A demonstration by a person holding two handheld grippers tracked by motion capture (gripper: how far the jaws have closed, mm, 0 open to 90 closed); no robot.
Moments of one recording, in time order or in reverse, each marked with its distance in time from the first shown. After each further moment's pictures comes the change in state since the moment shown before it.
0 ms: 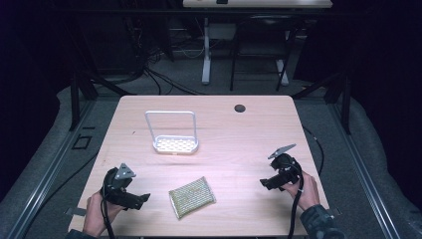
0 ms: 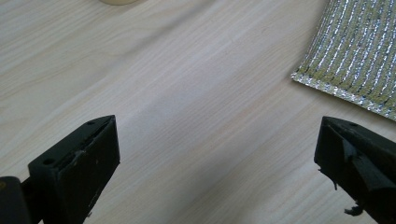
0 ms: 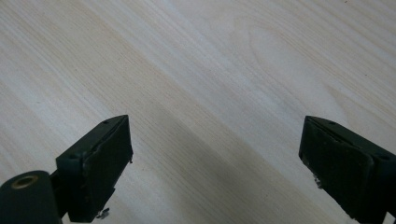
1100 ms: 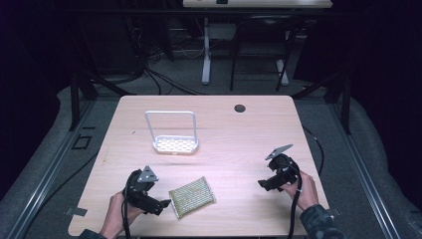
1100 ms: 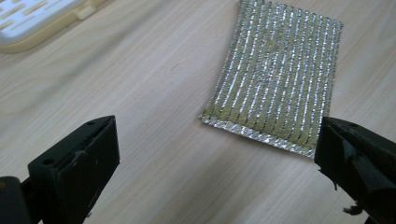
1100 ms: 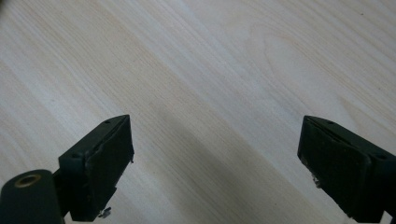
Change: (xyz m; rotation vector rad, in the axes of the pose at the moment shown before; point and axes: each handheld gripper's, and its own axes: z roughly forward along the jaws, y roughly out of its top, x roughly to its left) left arm -0.048 0.029 0.018 -0.006 -0.128 0.088; right arm 0.006 0.004 0.000 0.006 0.014 -0.046
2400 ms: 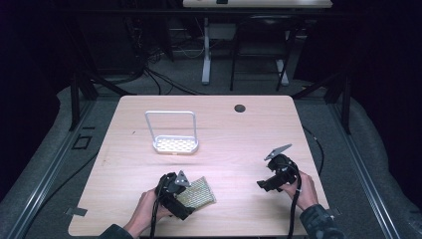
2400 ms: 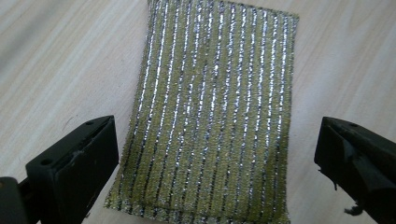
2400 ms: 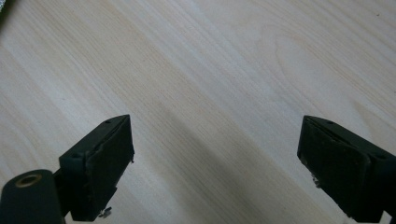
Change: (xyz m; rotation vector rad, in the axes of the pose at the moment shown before) left arm -0.037 0.034 0.061 0.137 -0.119 0.137; right arm 0.002 0.001 0.002 -0.001 0.029 -0.001
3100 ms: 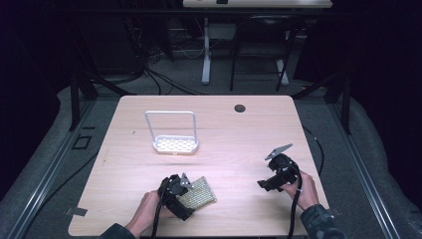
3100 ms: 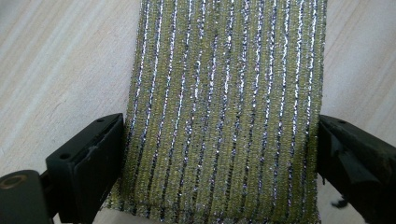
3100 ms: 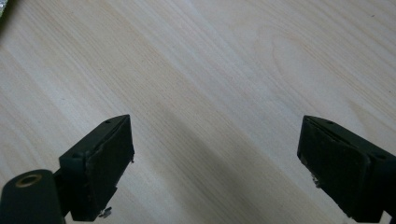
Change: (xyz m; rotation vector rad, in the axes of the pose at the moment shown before) left arm -0.003 -0.001 0.013 0.081 0.035 0.012; right arm -0.001 0.000 -0.002 -0.004 -0.004 -0.007
